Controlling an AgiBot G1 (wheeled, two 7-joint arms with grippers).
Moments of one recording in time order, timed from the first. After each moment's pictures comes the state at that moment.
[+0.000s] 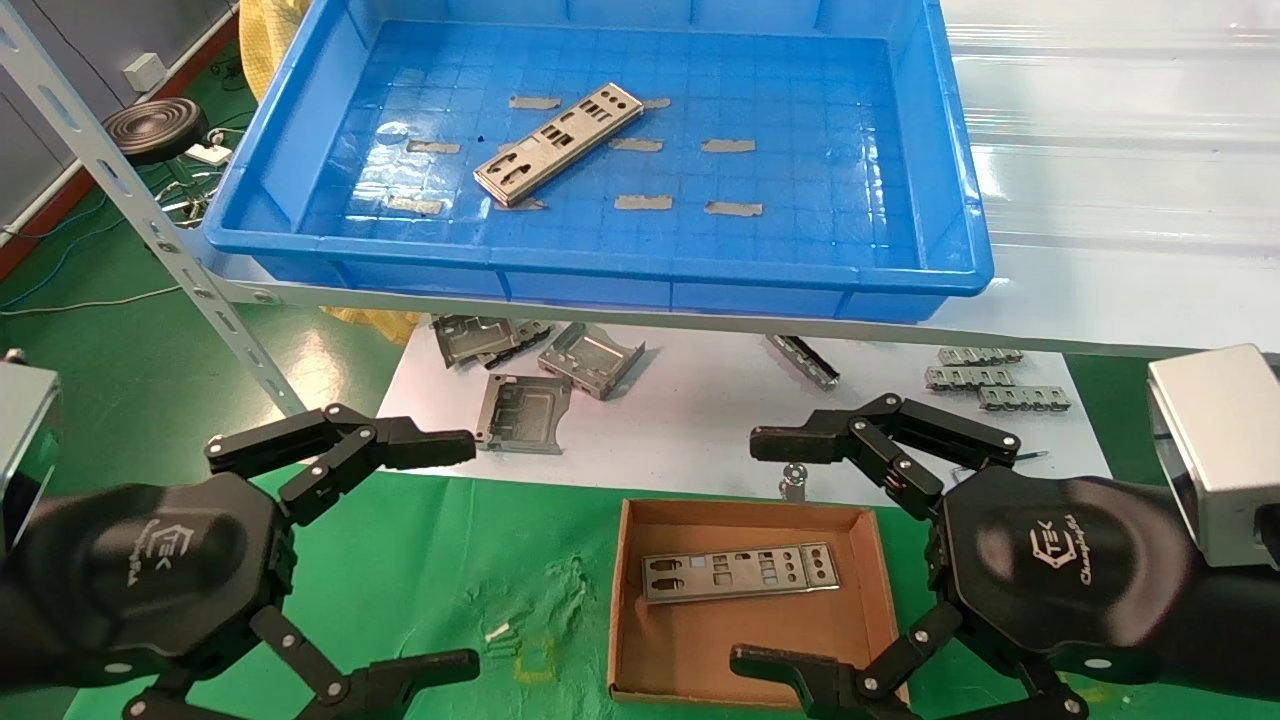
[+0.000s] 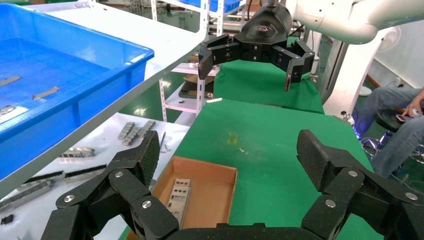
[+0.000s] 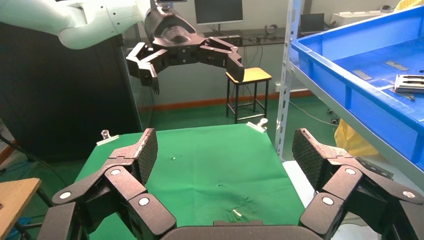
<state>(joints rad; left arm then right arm) -1.07 0.61 0.28 -1.29 0.73 1.50 -0.19 1.09 -0.59 -0.32 1.28 -0.70 -1.48 0.16</state>
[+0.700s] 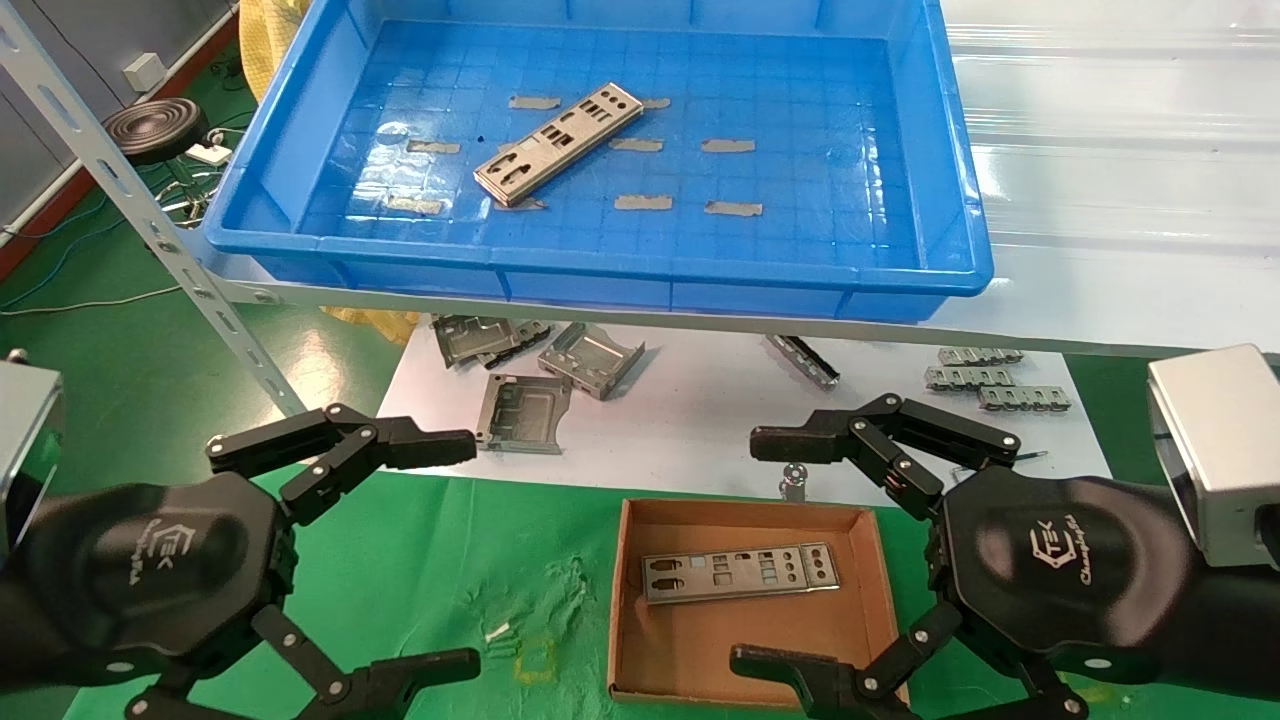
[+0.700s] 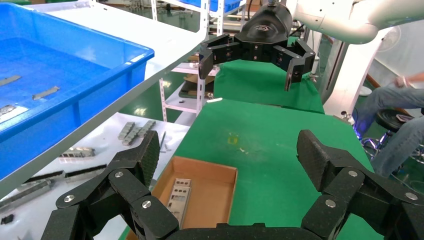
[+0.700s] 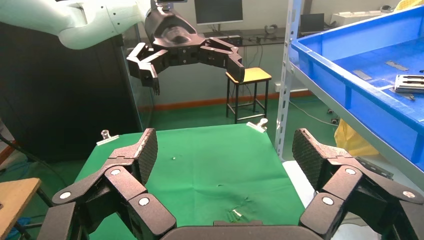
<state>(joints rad) -1.07 0.61 0.28 -1.28 0.73 1.50 -0.19 1.09 -0.59 -0.32 1.28 -0.70 -1.48 0.16</state>
